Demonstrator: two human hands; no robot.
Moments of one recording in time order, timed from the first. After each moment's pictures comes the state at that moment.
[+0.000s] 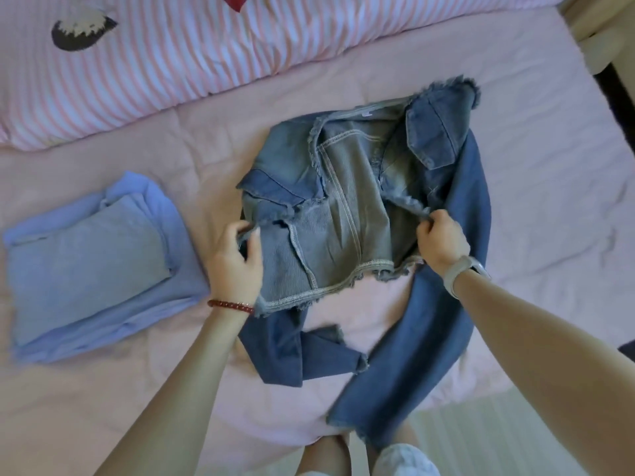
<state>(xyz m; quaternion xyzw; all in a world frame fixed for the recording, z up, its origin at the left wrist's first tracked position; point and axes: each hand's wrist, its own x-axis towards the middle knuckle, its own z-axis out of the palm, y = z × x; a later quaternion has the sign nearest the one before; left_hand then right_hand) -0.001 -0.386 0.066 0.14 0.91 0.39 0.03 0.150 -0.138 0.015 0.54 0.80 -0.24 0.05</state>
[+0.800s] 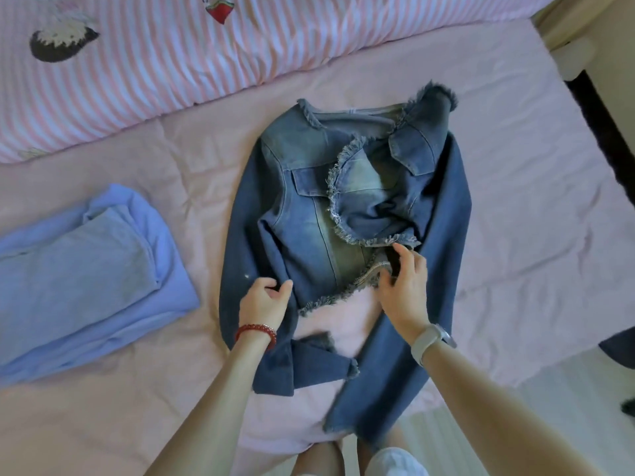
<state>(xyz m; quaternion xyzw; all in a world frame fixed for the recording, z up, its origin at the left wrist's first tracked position) 0.039 -0.382 0.021 -0.03 0.89 0.26 0.37 0.172 -0.223 0.025 0.50 0.78 -0.38 -0.07</state>
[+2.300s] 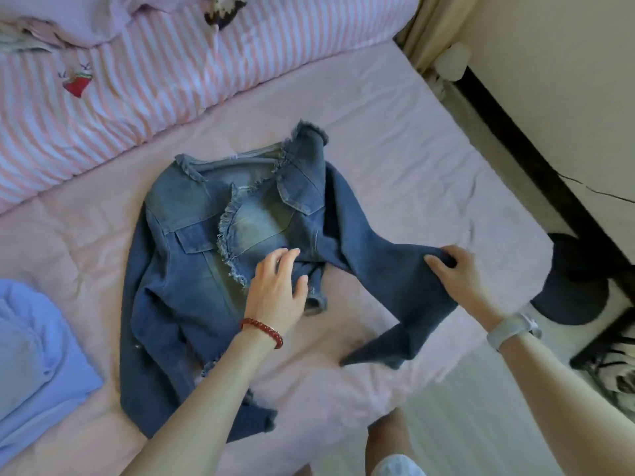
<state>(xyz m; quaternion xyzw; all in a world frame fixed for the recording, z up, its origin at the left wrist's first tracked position) 0.105 -0.216 0.073 0.42 0.84 0.24 0.24 0.319 -0.029 0.087 0.59 0.73 -0.34 -0.03</state>
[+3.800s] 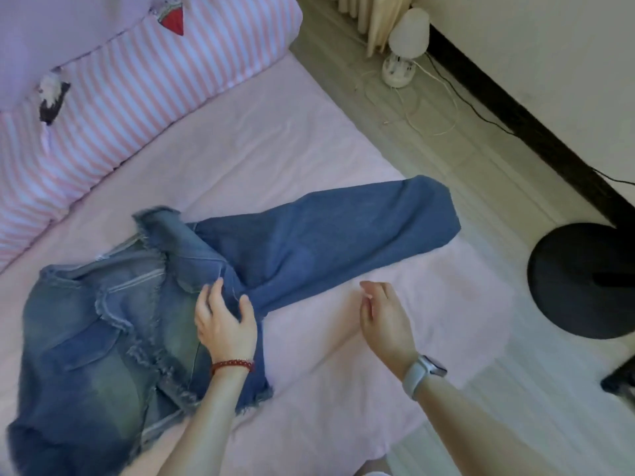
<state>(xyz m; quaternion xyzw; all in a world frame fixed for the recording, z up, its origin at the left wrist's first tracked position) 0.198 0.020 0.026 0.14 0.95 0.22 0.14 0.380 0.130 0.007 0.52 0.73 -0.43 -0.02</state>
